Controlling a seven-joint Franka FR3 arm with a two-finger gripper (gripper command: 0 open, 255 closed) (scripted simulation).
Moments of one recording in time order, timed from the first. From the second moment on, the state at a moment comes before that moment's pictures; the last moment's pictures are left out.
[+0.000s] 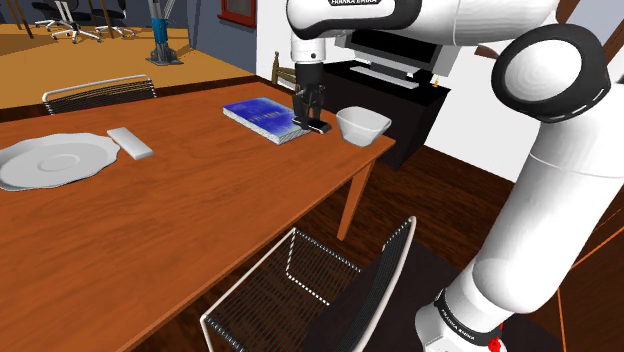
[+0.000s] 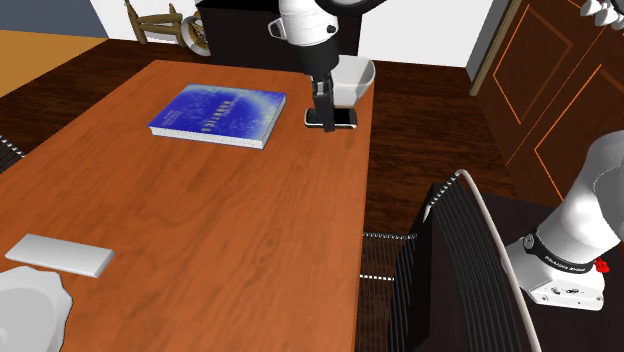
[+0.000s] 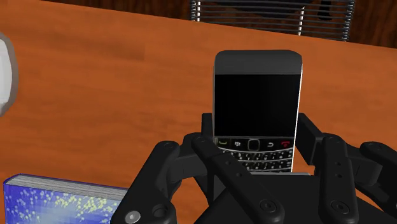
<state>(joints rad) -0.12 0.20 0.18 -1.54 -0.07 1.53 -0.20</state>
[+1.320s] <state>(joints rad) -0.35 0.40 0.03 -1.29 -0.12 1.51 -0.59</state>
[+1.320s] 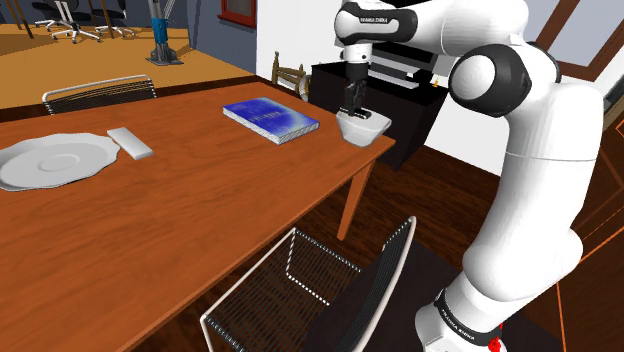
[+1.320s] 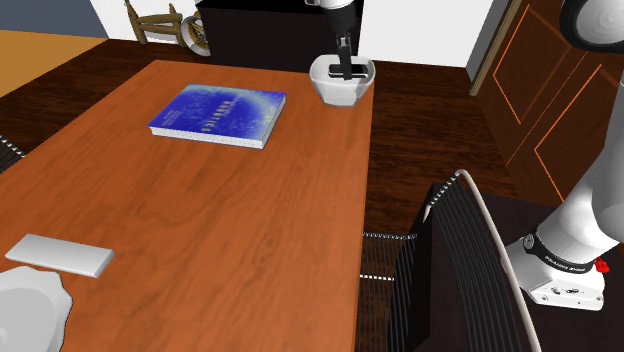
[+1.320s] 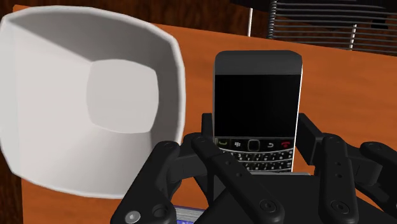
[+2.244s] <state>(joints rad) -0.36 0.40 0.02 -1.47 -0.13 1.69 -0.57</state>
